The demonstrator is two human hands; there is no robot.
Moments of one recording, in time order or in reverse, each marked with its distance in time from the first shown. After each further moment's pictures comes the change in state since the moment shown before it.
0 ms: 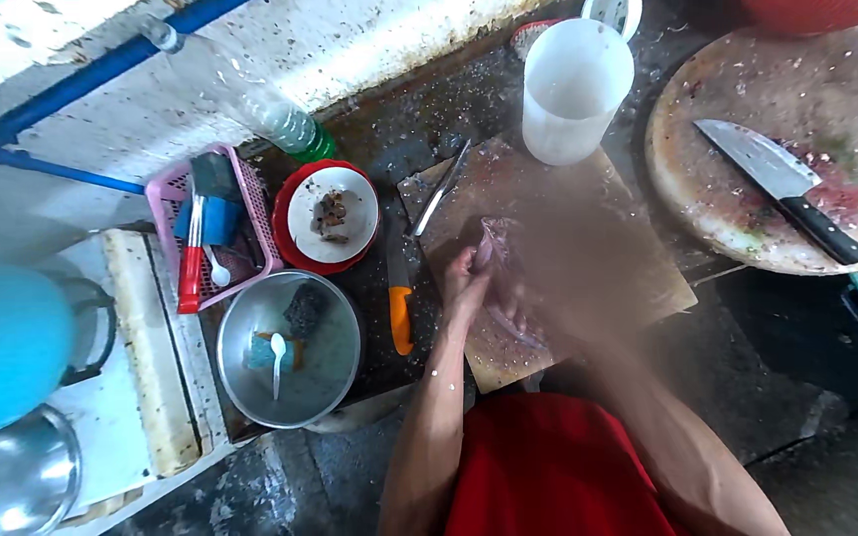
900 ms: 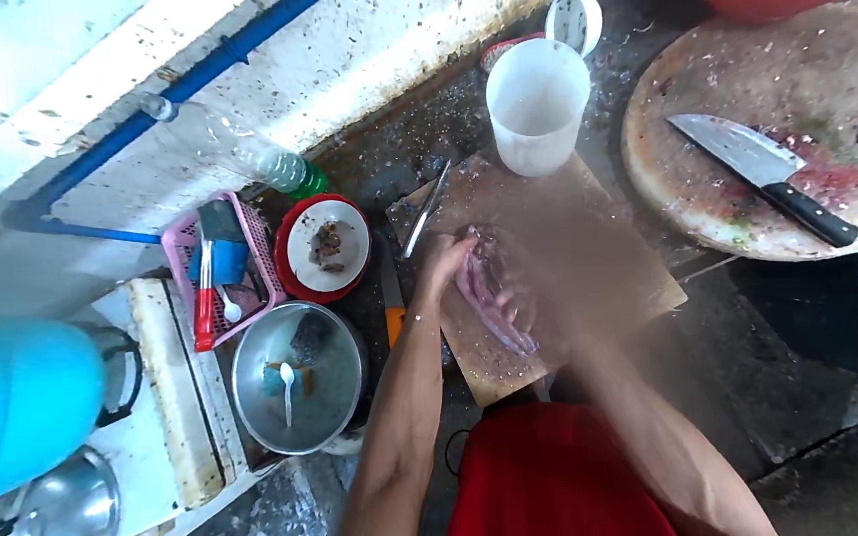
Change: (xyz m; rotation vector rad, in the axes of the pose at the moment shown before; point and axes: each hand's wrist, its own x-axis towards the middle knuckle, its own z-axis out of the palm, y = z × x) left_hand 0.082 0.044 -0.006 0.529 -0.170 -0.168; right_hand 0.001 -0.006 -0.005 0.429 0.050 -0.083
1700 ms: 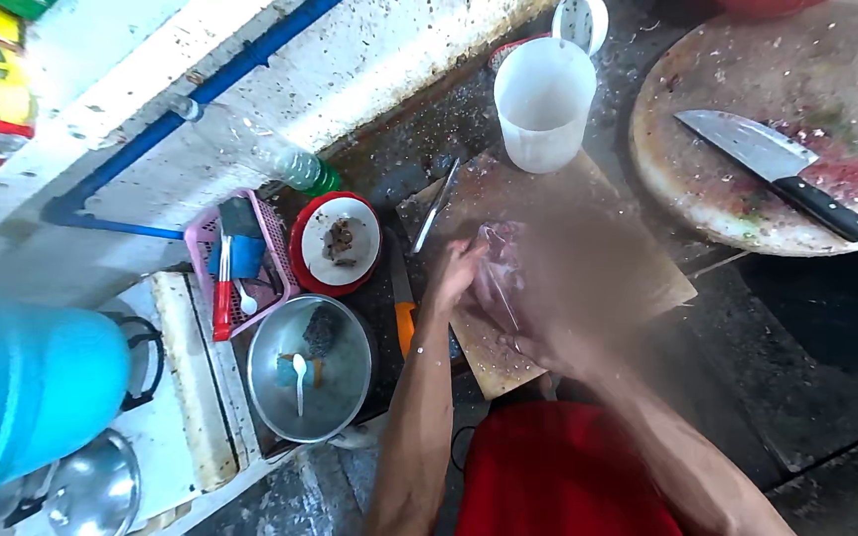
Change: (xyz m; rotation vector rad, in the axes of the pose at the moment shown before) left_hand -0.068 0.012 -0.005 -0.161 -0.003 0.098; right_hand -0.041 0.010 0.008 -1.497 -0.070 -0.283
